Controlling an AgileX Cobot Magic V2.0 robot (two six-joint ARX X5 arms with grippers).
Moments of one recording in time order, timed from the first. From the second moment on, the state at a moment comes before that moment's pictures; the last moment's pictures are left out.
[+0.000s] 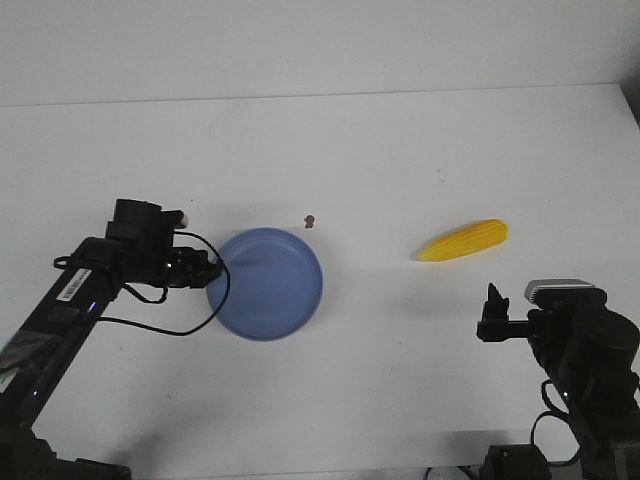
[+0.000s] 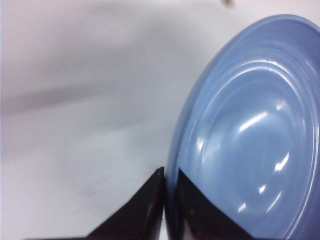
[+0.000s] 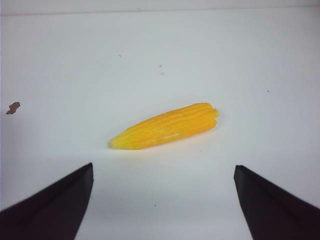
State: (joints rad) left arm -0.21 1.54 1.22 -0.65 0.48 -0.10; right arm -0.04 0.61 0.92 -0.80 -0.05 0.06
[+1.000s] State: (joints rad) left arm -0.46 1.59 1.00 -0.42 0.55 -0.15; right arm -0.04 0.61 0.92 -0.80 -0.05 0.07
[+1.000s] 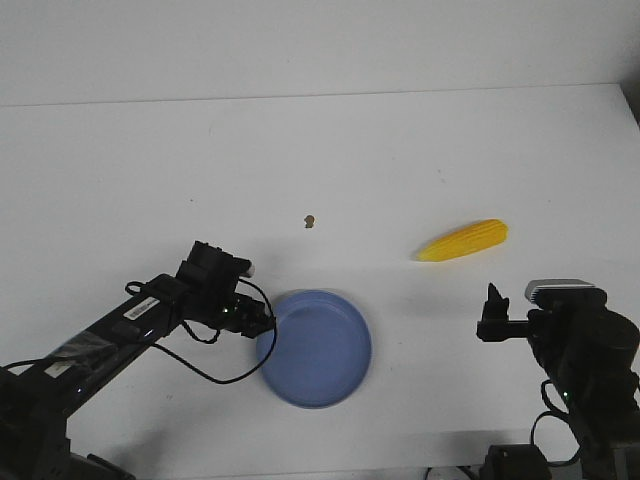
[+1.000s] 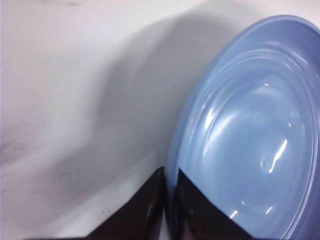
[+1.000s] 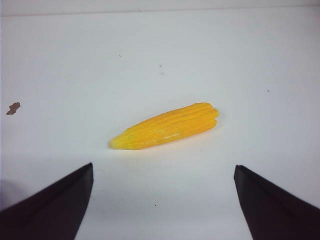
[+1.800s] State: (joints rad) left arm -0.48 1.63 1.01 -0.38 0.57 -0.15; right arm -0.04 0.61 0.92 -0.80 -0.05 0.07
